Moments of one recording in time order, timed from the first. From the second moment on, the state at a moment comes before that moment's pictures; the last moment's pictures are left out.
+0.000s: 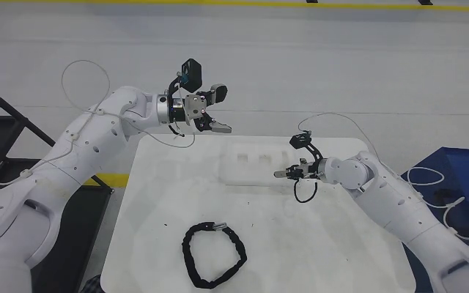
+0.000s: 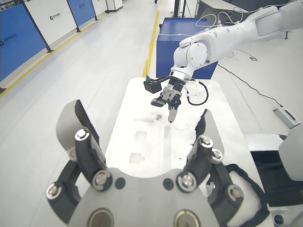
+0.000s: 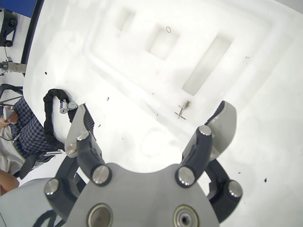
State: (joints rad) left arm 0.22 -0.86 -0.29 -1.12 0.51 -1.01 0.10; right arm -0.68 -1.02 0.59 -1.15 -0.23 -0.25 0.74
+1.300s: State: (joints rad) left arm 0.22 -0.86 -0.29 -1.12 0.51 -1.01 0.10; right arm -0.67 -1.09 0.54 -1.21 -0.60 0.02 0.89
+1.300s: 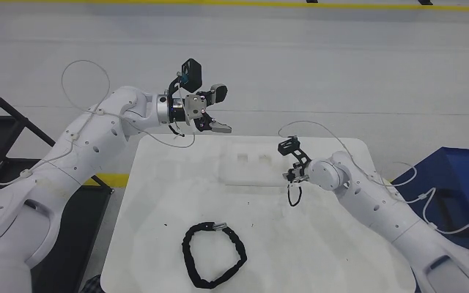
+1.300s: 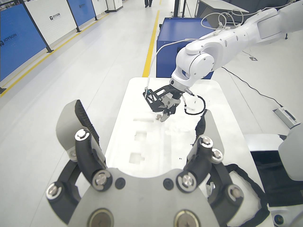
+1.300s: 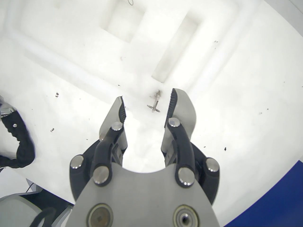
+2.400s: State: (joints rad) left arm 0.22 -0.86 -0.29 -1.12 0.51 -1.01 0.10; right arm -0.68 -1.17 0.58 -1.03 -0.59 0.00 0.86
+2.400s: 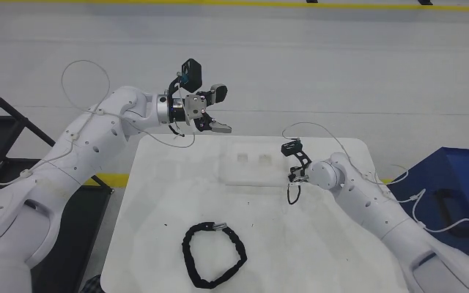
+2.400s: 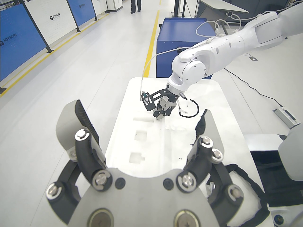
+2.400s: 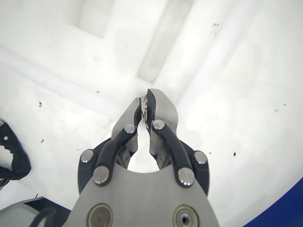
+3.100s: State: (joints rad) left arm 0.22 -0.86 -0.29 -1.12 0.51 -1.01 0.10; right arm -0.73 -1.11 0.79 -1.31 -0.56 -0.04 1.04
